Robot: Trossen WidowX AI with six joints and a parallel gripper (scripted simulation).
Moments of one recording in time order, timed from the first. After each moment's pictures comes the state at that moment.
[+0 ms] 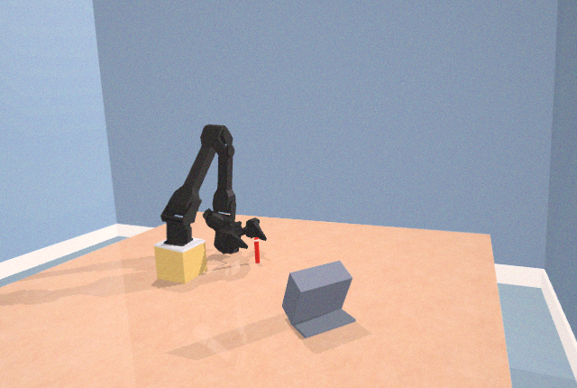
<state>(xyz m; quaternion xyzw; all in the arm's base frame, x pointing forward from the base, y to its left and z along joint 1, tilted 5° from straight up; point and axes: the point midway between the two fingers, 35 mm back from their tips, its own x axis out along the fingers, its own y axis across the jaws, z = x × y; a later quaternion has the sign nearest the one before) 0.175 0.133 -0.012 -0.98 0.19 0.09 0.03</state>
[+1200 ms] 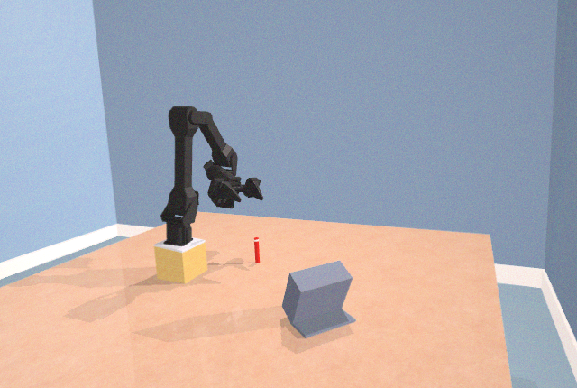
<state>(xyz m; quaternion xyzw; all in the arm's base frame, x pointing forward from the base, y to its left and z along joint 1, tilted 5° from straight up) 0.164 0.113 0.135 -0.96 0.24 0.16 0.00</state>
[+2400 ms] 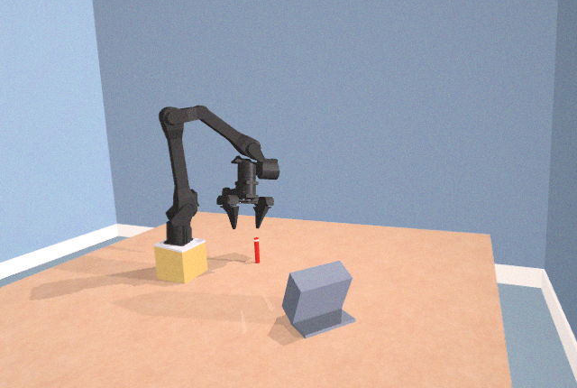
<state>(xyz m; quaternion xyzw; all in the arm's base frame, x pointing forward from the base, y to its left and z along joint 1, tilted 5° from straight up) 0.176 0.103 0.068 -0.74 0.26 0.61 0.12</state>
